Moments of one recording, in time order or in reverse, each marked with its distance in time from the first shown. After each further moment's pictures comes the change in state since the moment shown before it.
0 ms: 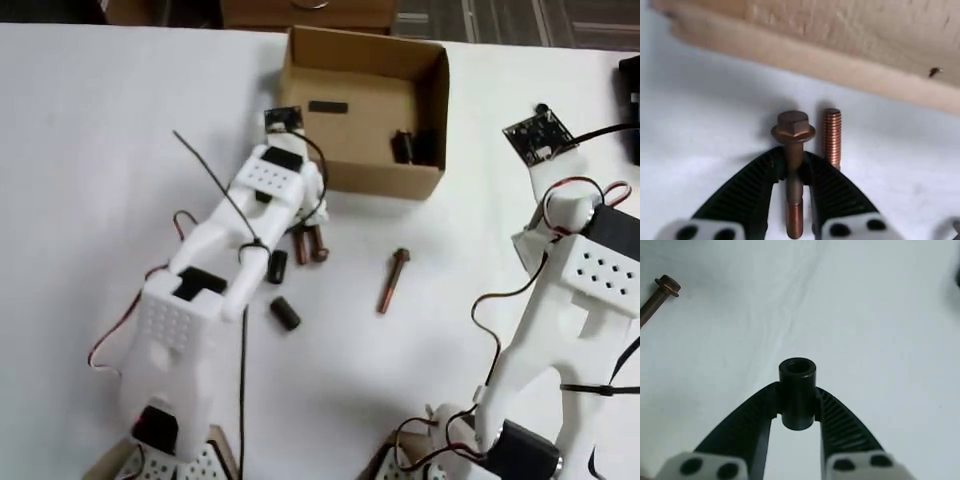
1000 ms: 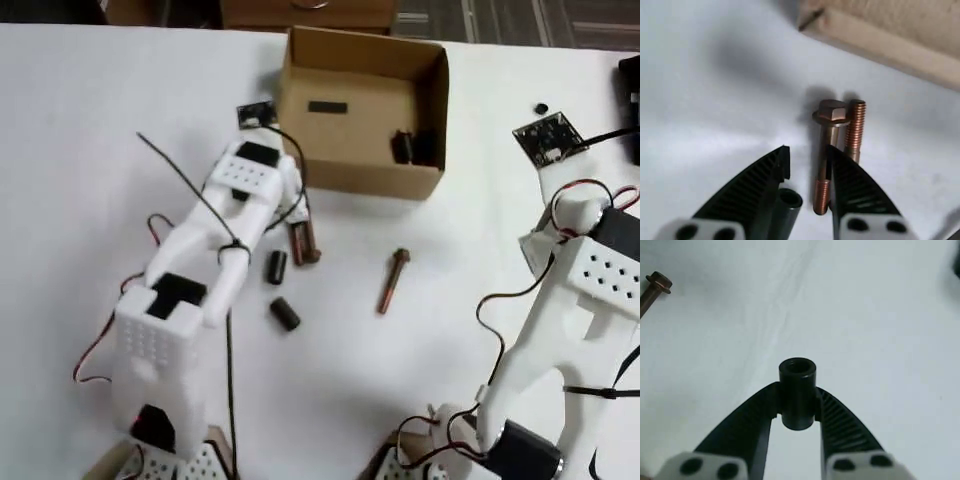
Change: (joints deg) left arm -1.7 -10.5 7.6 2.0 -0.4; right arm 1.7 0.0 -0.2 0.3 0.0
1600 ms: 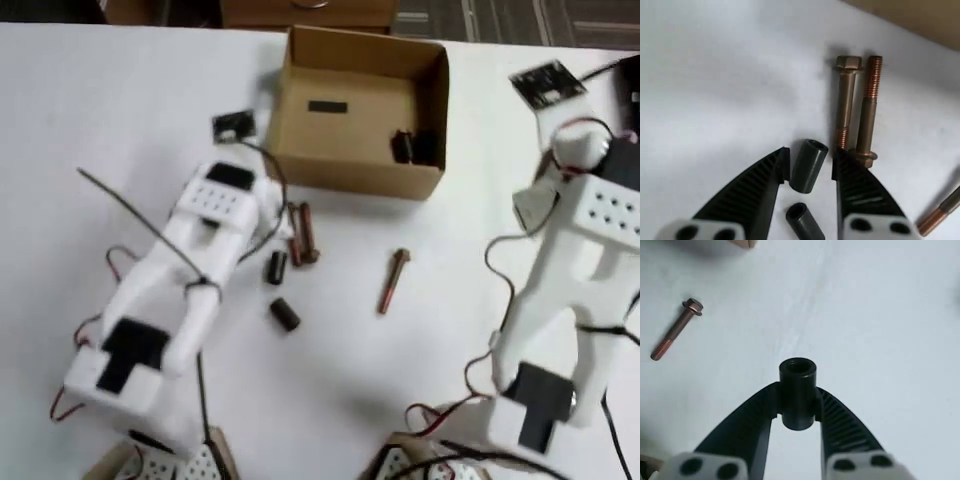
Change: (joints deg) left arm -1.8 -20.4 18.7 -0.6 0.0; right arm -4.2 16.1 -27.3 16.5 -5.7
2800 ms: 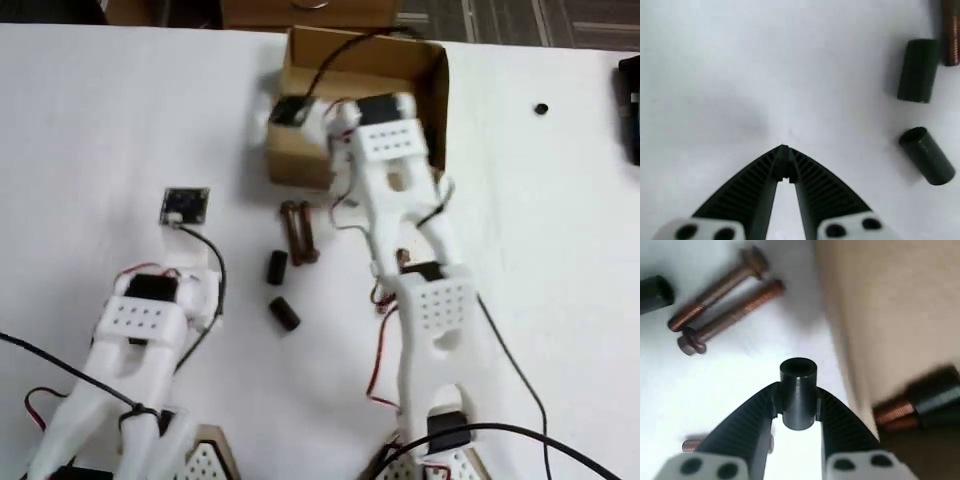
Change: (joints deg) left arm -12.3 -45.5 52.2 -11.4 -23.6; right arm -35.7 49.8 -40.3 0.2 6.9
